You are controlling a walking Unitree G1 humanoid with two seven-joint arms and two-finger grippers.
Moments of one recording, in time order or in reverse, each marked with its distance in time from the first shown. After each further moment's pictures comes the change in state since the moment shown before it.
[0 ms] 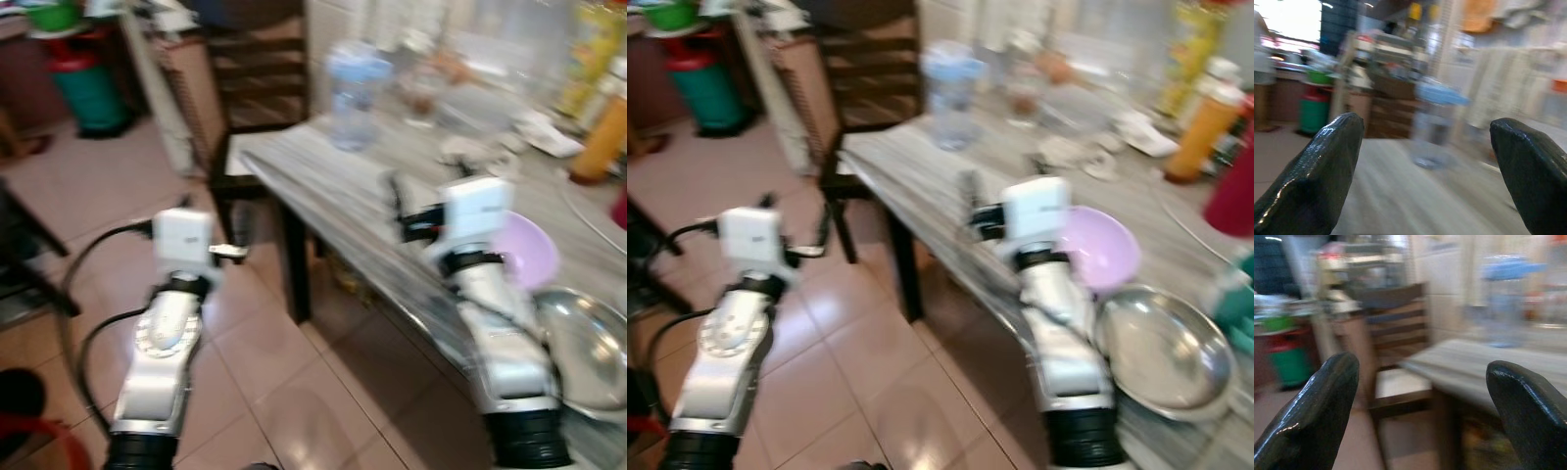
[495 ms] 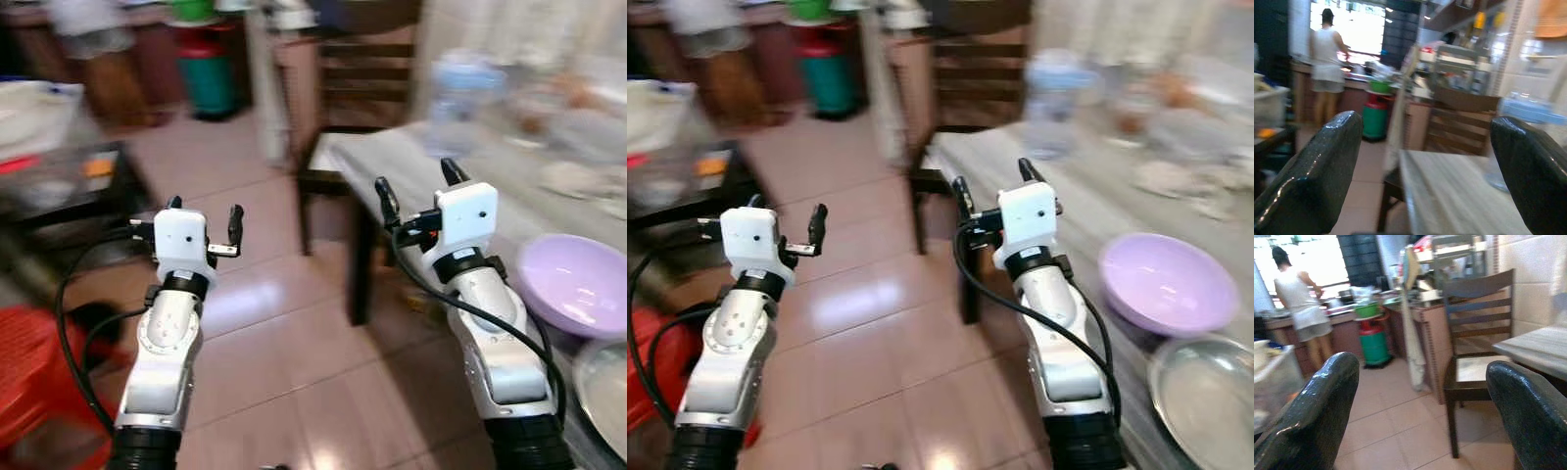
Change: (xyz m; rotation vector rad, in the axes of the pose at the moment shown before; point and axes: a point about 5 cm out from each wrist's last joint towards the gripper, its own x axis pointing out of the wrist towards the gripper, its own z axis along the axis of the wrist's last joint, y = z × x) left arm 0.004 -0.001 -0.006 0.022 0.013 0.041; right arm -0.003 -0.003 -0.002 -0.007 0.014 -0.004
